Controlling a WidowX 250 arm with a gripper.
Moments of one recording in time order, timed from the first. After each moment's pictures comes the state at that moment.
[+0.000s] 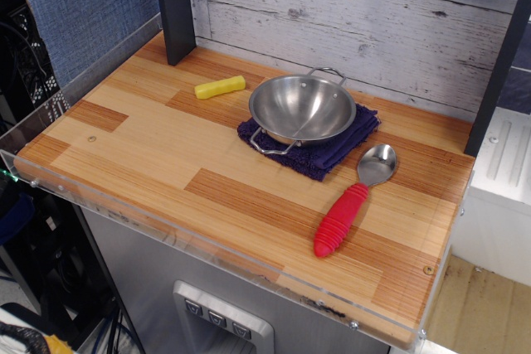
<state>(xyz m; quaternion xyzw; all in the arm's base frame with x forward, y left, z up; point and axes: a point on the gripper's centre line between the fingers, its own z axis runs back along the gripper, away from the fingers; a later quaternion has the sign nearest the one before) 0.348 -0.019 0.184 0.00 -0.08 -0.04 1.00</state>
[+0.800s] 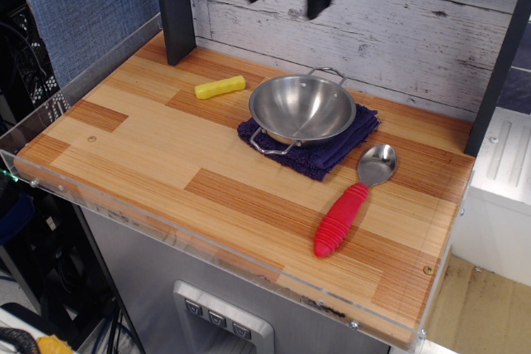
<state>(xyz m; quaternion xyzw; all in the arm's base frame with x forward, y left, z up) 0.353 0.028 0.152 0.01 -0.03 -0.02 1.00</state>
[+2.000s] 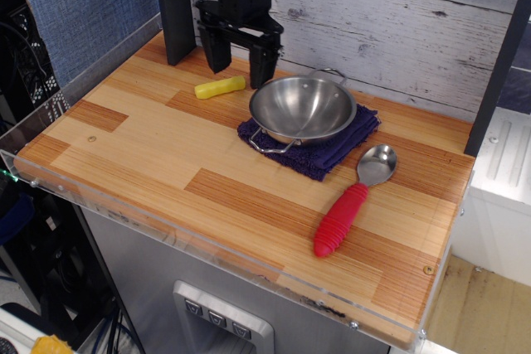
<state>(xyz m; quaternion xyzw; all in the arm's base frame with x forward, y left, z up) 0.387 0.082 0.046 0.00 -0.02 -0.08 1.00</state>
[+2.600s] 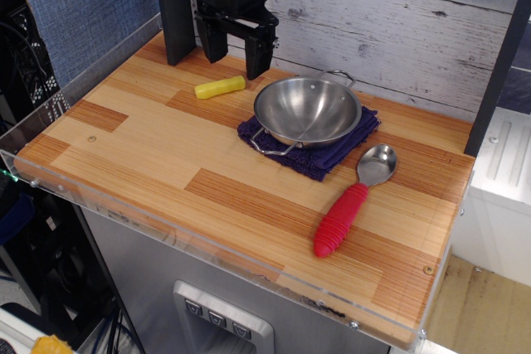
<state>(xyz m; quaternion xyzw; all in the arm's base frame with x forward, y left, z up) 0.394 0.094 0.050 0.01 -0.03 -0.09 1.00</state>
